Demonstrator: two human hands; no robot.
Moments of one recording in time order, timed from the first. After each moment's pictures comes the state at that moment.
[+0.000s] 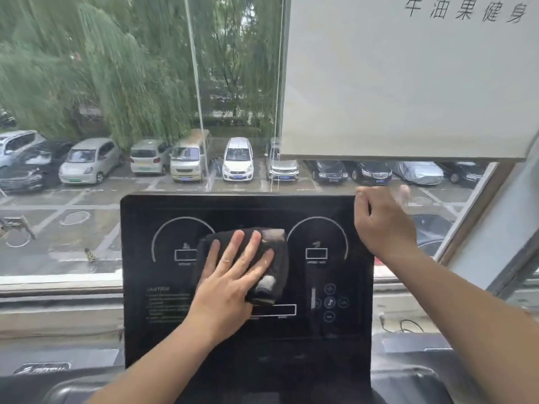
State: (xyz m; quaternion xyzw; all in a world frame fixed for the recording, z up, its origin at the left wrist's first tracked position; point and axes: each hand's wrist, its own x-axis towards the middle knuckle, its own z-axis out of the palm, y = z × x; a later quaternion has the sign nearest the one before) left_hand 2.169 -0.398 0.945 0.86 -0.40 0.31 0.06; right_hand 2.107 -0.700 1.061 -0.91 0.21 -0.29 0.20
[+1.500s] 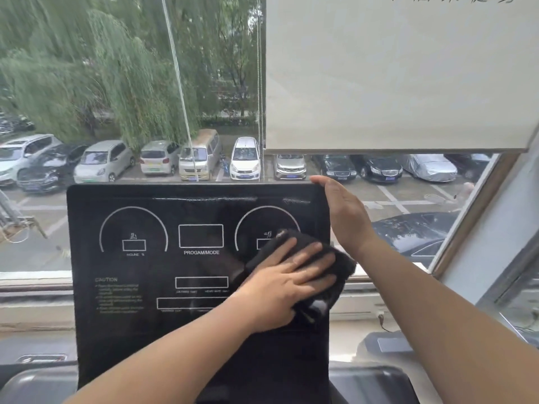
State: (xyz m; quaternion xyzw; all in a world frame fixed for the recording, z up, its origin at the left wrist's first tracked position) left_hand 2.122 -0.558 0.956 0.76 -0.60 0.26 -0.08; right_hand 2.102 -0.743 1.044 -0.82 0.07 -0.28 0.50
